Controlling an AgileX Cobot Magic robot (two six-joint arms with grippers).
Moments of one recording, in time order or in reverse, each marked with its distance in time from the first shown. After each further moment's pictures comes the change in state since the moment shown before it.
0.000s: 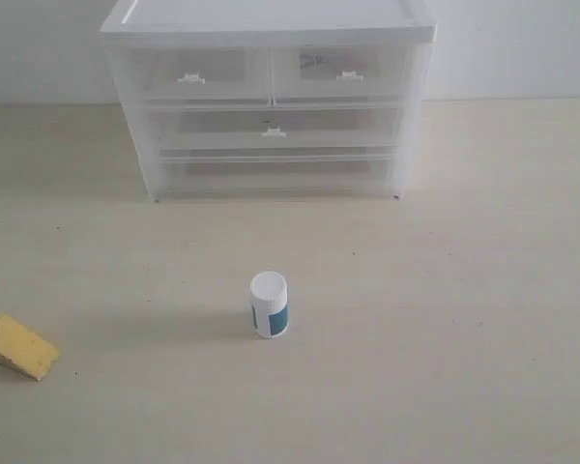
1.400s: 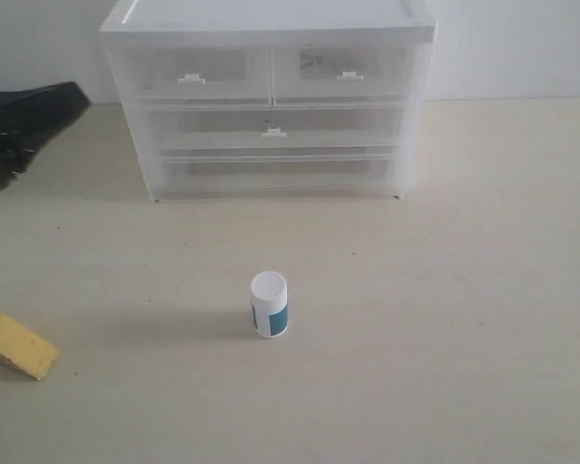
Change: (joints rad) left arm -0.075 1.531 -0.435 0.660 -1.178 -0.837; right arm 0.301 0.464 -0.069 -0.595 -0.410 0.658
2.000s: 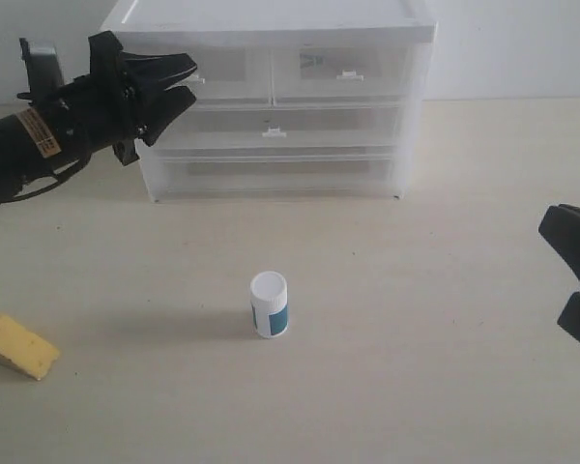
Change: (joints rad) left arm -0.138 0.476 -0.492 -0.003 -0.027 -0.519; right arm 0.006 0.229 0.000 -0.010 -0.124 -0.014
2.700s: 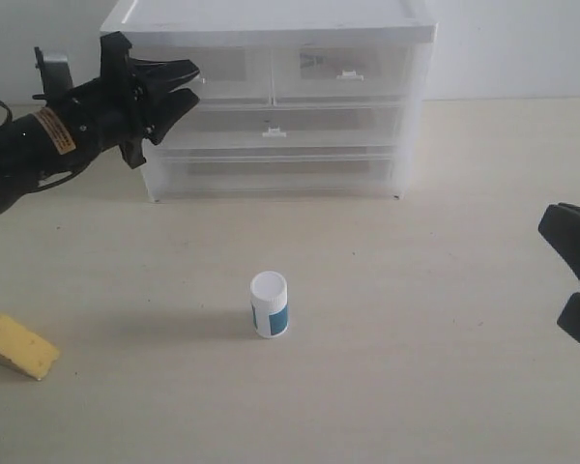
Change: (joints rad) left arm -0.002 0.063 -0.066 -0.044 0.053 -0.064; right arm 0.000 0.000 0.000 -0.004 -0.006 -0.004
